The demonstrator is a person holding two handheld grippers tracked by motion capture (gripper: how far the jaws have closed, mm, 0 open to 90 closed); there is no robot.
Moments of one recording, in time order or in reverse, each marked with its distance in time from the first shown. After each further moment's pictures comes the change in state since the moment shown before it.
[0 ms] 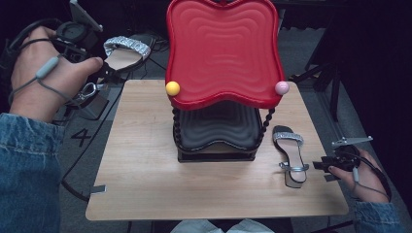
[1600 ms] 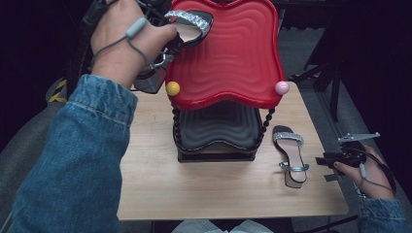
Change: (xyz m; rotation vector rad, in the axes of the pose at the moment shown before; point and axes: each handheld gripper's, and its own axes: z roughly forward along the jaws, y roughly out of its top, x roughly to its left) left arm -0.114 0.089 -0.004 0.007 0.024 0.085; right arm -0.021 0.003 -0.003 -0.048 0.065 0.001
